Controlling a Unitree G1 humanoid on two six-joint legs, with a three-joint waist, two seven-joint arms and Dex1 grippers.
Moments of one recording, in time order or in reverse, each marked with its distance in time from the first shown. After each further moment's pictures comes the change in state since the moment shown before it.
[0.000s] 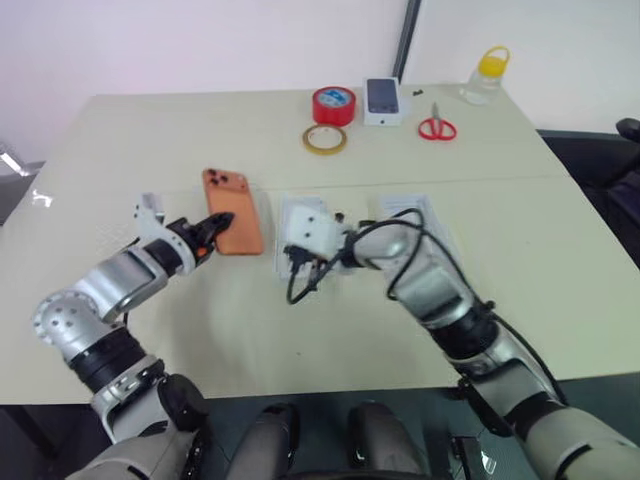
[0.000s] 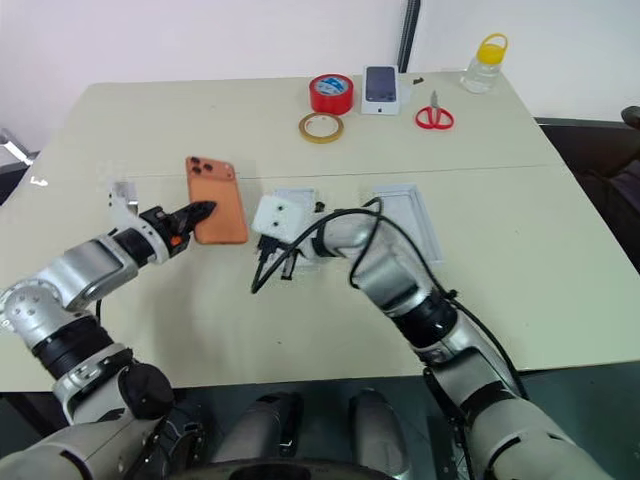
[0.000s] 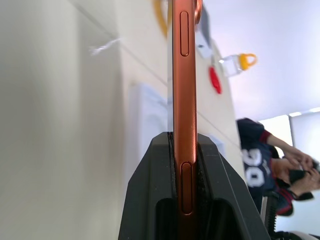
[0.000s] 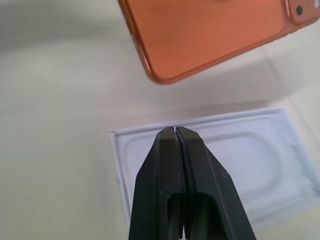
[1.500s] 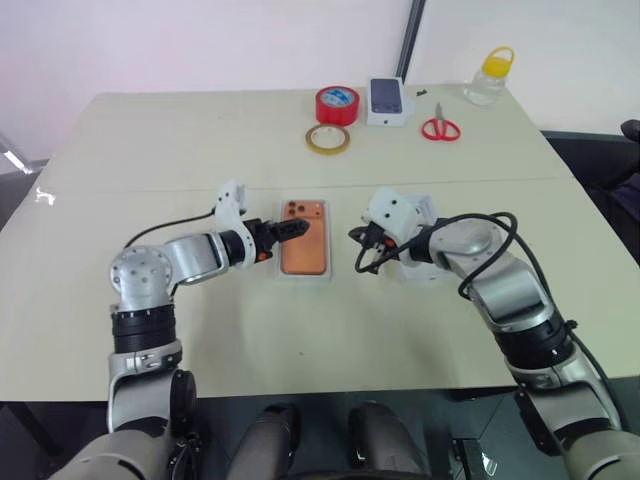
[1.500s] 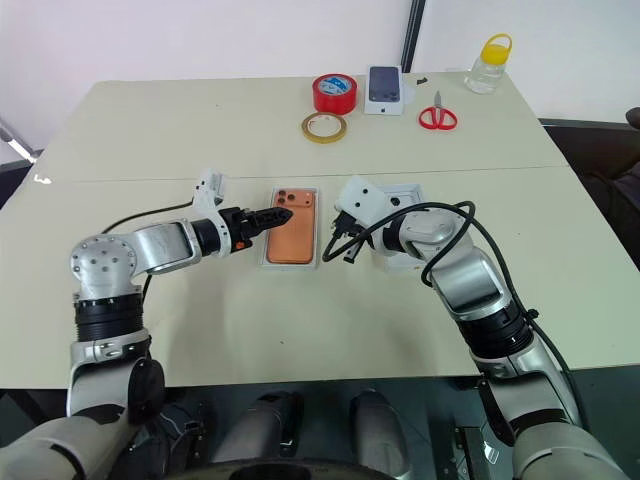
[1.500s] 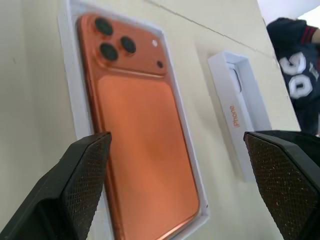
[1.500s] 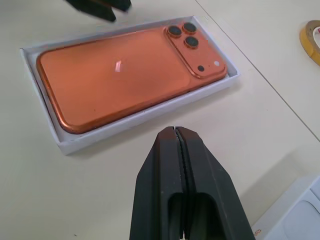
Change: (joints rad) left arm -0.026 0.157 -0.482 0.012 0.242 -0.099 -0.283; right arm 0.110 -0.199 -0.129 -0.009 0.122 0.000 -0.092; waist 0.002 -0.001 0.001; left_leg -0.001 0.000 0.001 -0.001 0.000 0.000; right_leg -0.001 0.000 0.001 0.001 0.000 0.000
